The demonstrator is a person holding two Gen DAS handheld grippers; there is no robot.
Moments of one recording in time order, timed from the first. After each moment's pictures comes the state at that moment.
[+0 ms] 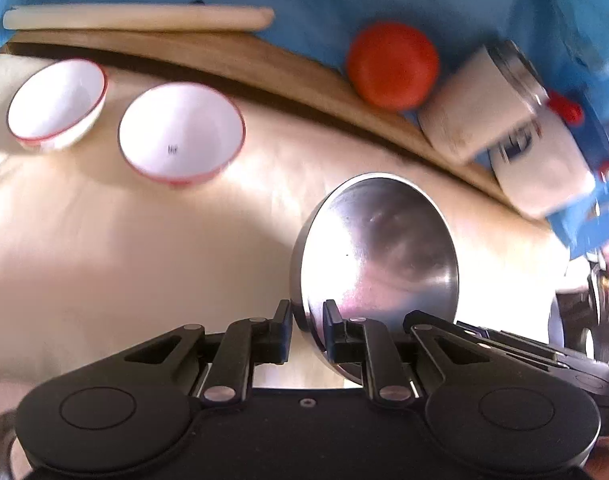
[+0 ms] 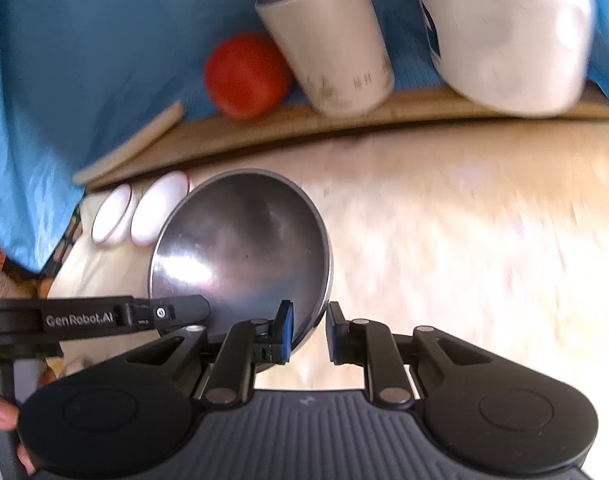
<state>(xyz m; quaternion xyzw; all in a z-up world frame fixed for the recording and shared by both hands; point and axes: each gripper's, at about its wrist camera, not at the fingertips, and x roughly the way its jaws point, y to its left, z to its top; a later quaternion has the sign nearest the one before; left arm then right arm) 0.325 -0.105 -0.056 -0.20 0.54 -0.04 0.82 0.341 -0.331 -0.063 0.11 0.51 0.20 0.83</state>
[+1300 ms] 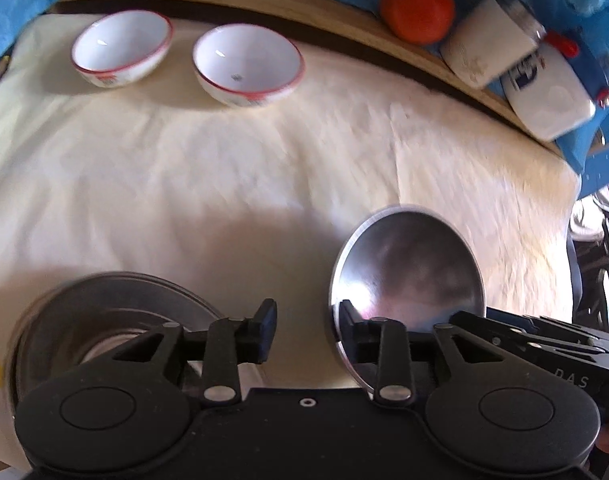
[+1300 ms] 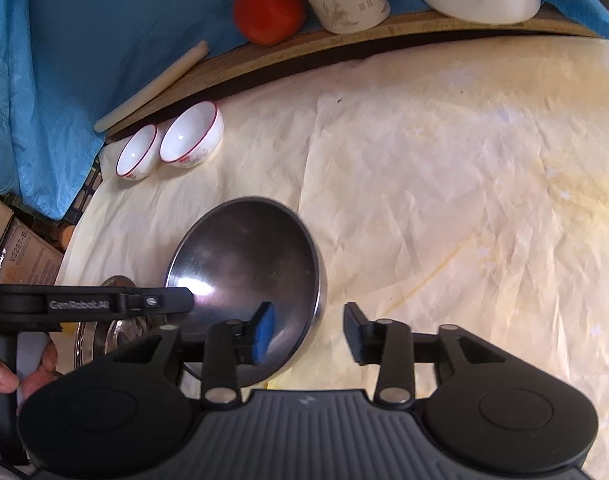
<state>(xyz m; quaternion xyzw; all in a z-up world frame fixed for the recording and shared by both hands) 0.275 -0.072 -0.056 -0.17 0.58 -0.03 0.79 0.292 -0.336 -0.054 0.12 0.55 0.19 0.80</state>
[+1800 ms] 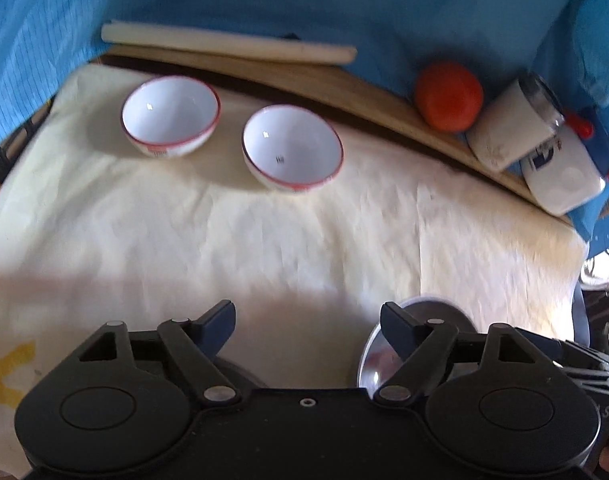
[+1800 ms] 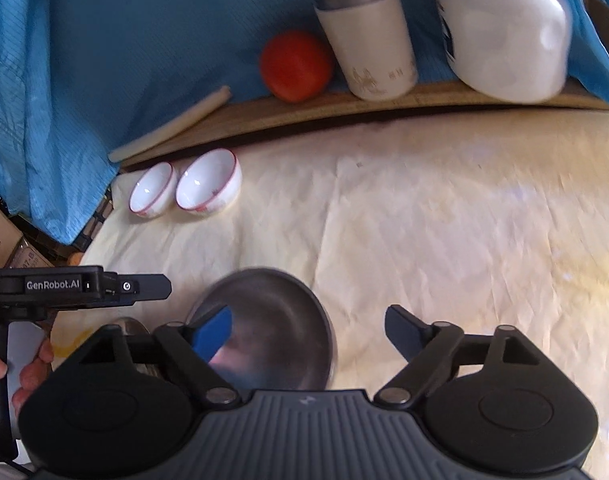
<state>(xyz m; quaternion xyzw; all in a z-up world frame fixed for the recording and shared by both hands) 0.294 -0.044 -0.031 -0.18 0.53 0.01 0.83 0.315 -0.325 -0.032 0.11 0.50 0.21 0.83</state>
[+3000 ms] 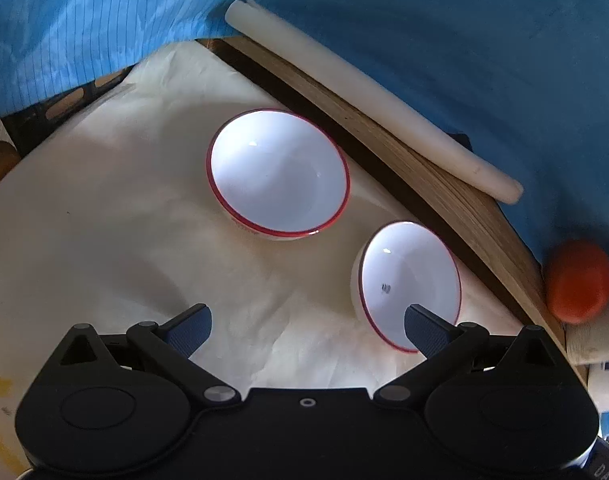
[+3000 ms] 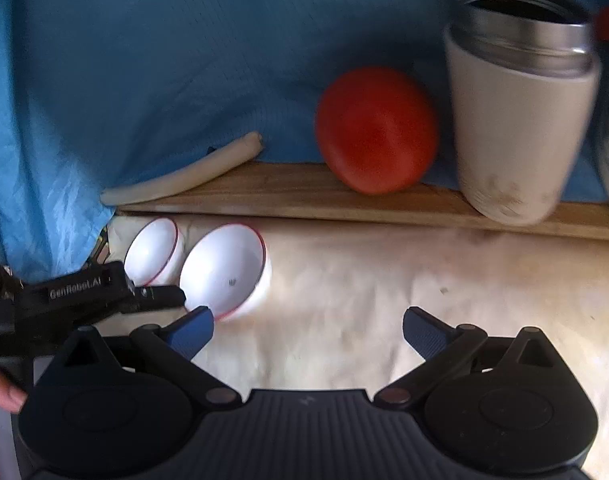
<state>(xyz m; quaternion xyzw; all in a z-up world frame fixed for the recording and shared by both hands) 0.362 0.029 -0.074 -0.32 0.48 0.18 0.80 0.428 -0.244 -0.048 0.09 0.48 0.25 0.83</state>
